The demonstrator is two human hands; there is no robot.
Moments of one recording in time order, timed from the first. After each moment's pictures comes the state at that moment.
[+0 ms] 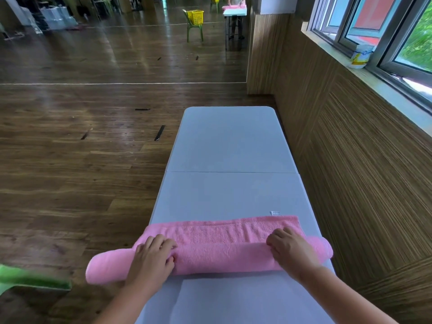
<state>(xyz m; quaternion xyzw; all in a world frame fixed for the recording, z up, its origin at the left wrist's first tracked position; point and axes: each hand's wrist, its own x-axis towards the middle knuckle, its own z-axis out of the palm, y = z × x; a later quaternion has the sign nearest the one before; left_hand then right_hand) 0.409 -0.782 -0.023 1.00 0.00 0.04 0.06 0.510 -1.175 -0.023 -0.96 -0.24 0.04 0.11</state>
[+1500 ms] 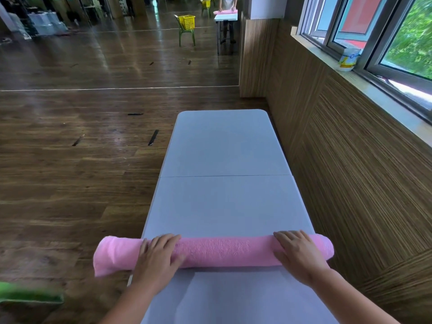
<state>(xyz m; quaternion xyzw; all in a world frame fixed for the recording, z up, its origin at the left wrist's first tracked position) 0.437 -0.793 -0.032 1.00 0.01 0.00 0.09 0.511 -1.203 -0.027 -0.98 -0.19 0.02 0.08</state>
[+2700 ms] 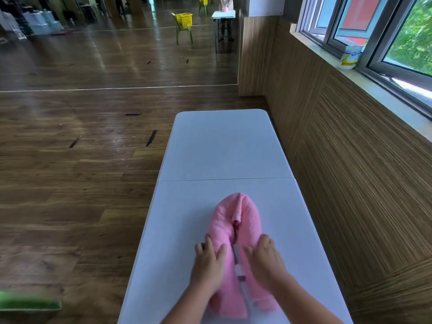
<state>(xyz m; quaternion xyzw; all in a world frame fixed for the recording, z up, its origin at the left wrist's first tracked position) 0.478 -0.926 -0.026 0.96 0.10 -0.04 0.27 0.505 -1.091 -0.010 -0.94 0.05 0.16 0.30</state>
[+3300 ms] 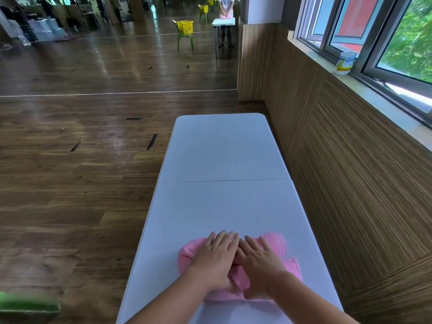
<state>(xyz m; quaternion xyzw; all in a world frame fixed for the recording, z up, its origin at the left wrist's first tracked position) 0.481 -0.932 0.009 0.97 -0.21 -0.15 0.05 0.500 -1.108 -0.021 -0.93 -0.36 0.12 -0.03</state>
